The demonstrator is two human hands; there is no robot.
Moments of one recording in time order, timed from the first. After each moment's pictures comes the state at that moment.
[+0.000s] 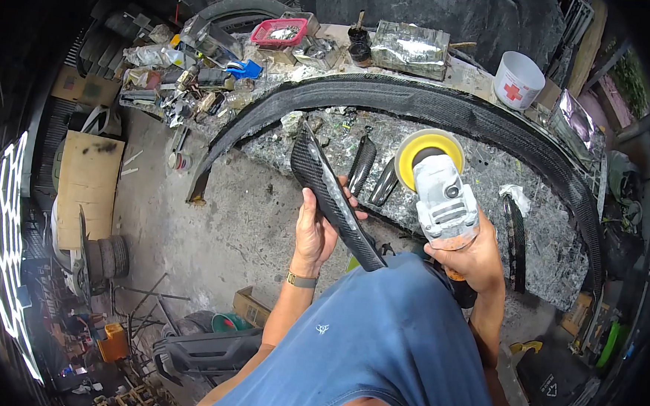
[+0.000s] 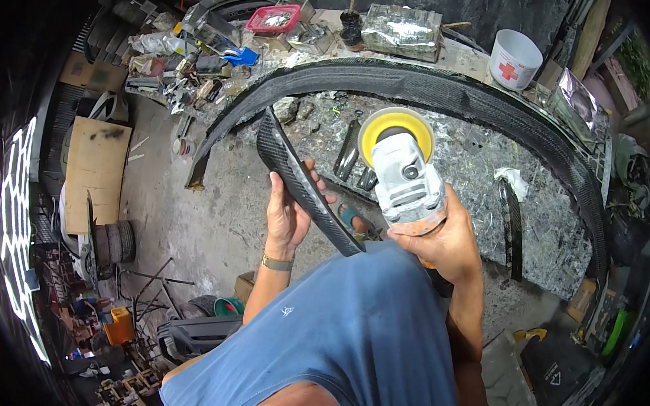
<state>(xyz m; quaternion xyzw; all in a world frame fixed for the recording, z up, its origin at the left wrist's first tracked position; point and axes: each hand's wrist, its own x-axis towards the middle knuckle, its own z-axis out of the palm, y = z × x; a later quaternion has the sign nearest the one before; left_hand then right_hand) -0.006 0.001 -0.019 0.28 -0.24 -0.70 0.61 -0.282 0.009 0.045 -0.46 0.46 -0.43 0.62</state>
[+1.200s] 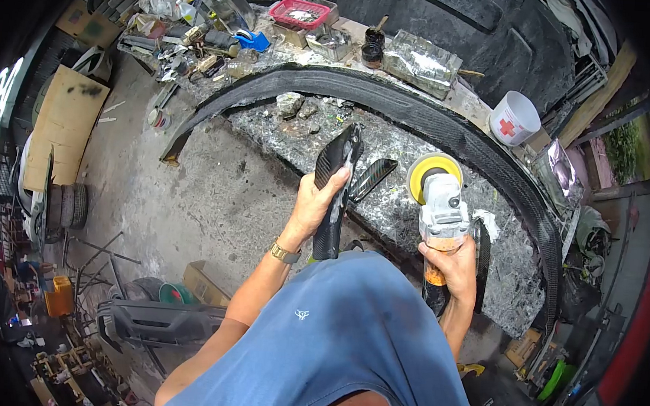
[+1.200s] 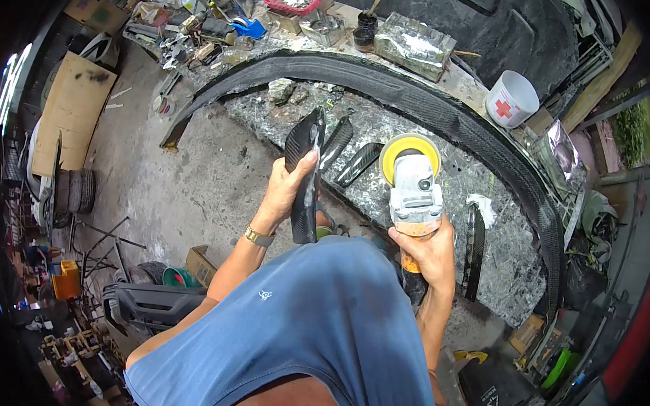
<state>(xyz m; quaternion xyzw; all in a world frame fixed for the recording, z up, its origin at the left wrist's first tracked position) -0.017 -0.011 -0.019 0.54 -0.35 -0.56 0.52 -0.302 0.013 0.012 -0.46 0.50 -0.40 0.61</state>
